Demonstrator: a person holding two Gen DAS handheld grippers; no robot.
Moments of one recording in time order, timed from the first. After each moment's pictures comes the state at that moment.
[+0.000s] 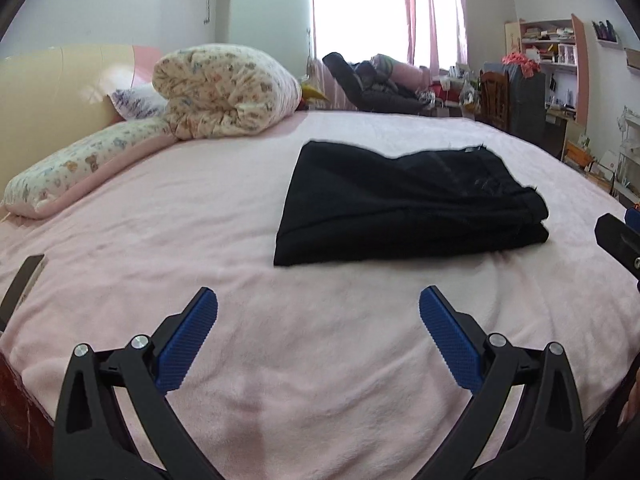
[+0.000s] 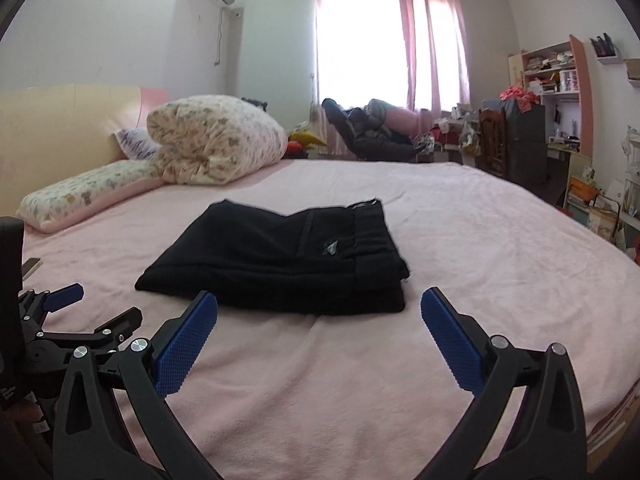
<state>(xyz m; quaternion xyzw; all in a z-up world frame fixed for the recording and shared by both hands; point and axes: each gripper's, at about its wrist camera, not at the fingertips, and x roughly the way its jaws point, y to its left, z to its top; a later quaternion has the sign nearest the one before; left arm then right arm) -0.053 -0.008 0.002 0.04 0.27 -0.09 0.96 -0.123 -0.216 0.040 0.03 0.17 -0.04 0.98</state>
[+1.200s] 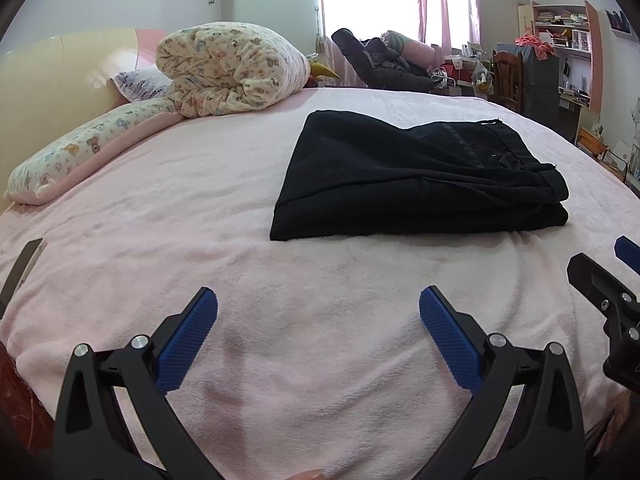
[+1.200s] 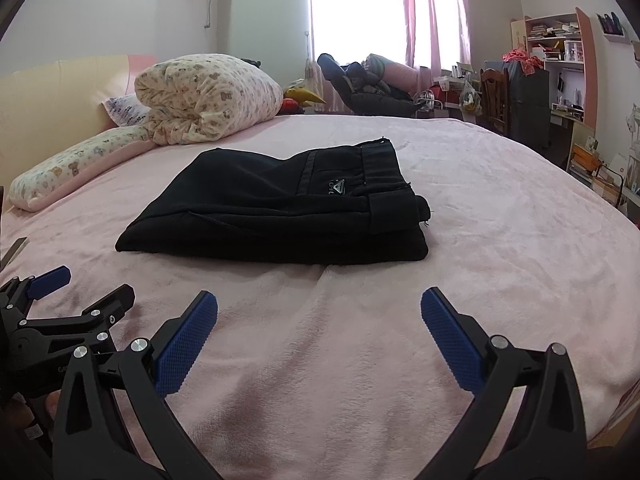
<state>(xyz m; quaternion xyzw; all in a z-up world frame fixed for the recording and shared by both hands) -0.041 -0.015 -0.014 0.04 0.30 -0.07 0.95 -0.107 -0.210 0.007 0.04 0.25 -0.05 0.97</state>
